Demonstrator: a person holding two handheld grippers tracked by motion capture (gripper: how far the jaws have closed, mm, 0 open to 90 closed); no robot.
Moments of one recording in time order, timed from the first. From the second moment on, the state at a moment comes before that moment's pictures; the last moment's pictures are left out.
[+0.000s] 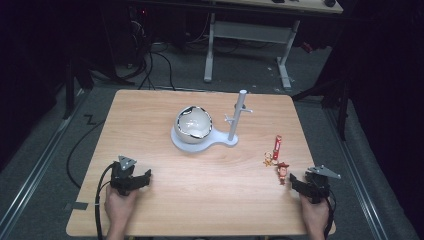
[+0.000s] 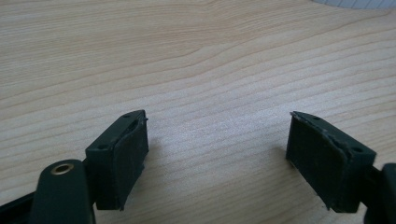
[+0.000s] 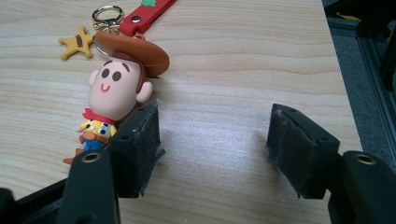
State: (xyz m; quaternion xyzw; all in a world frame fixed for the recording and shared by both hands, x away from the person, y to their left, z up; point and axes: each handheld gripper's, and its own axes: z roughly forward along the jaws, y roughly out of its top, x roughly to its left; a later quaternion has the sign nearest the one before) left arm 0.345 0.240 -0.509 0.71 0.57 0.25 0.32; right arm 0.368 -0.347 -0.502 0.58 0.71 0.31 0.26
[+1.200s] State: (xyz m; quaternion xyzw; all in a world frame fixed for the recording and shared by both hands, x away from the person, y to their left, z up) left arm 0.345 0.240 -0.509 0.71 0.57 0.25 0.32; right arm 0.354 -0.344 -0.495 0.57 0.70 0.36 0.24
